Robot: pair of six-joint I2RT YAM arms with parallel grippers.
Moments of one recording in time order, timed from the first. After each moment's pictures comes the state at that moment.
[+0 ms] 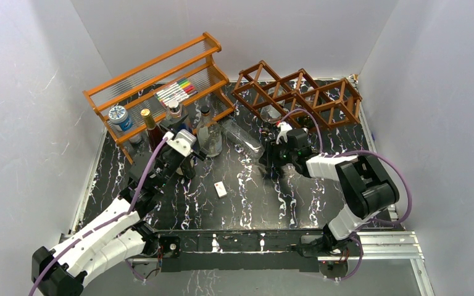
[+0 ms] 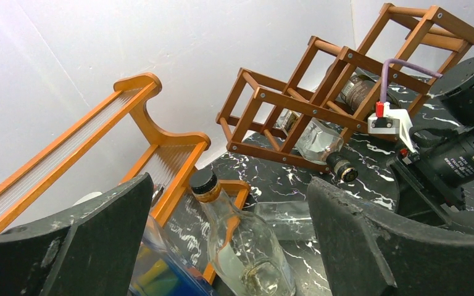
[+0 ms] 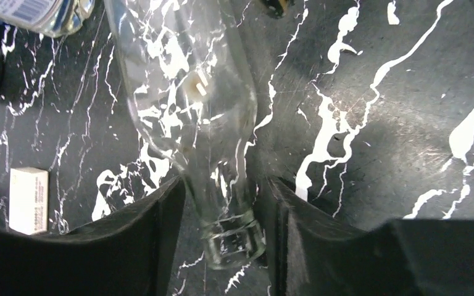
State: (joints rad) left arm -0.68 0.77 0.59 0.41 -0.04 0.38; right arm 0.43 1.60 0.65 0.29 -0.34 0.27
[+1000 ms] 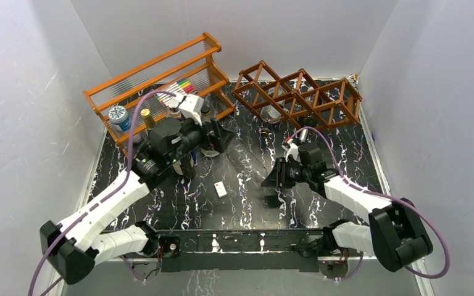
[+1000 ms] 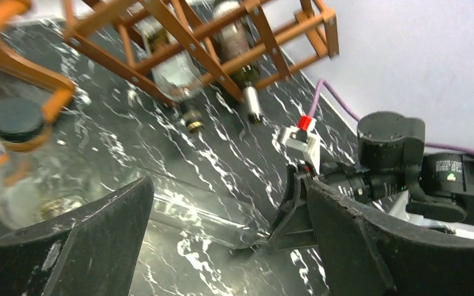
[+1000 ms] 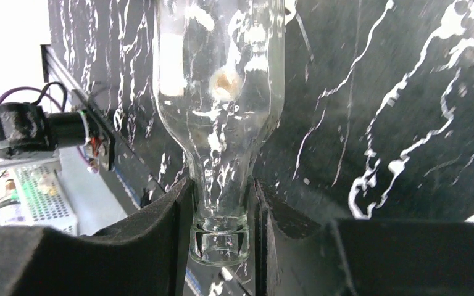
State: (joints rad) left arm -0.69 1.00 0.96 -0.06 0.03 -0.36; right arm 0.45 1.20 0.48 -0.01 -0.61 0.53
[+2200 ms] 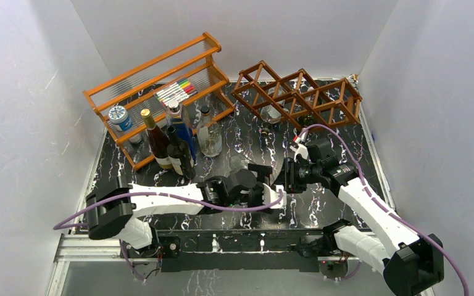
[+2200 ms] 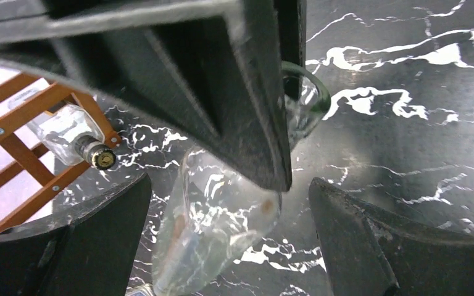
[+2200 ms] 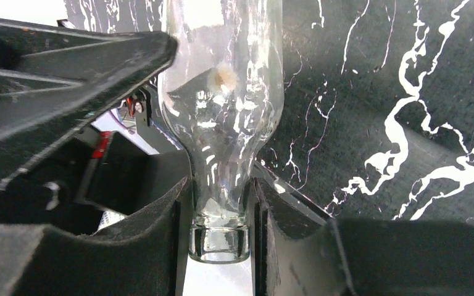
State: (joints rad) left arm -1.24 1.45 0.85 0.11 -0.07 0.67; right arm 0.45 0.94 0.68 -0.63 -0.62 0.57
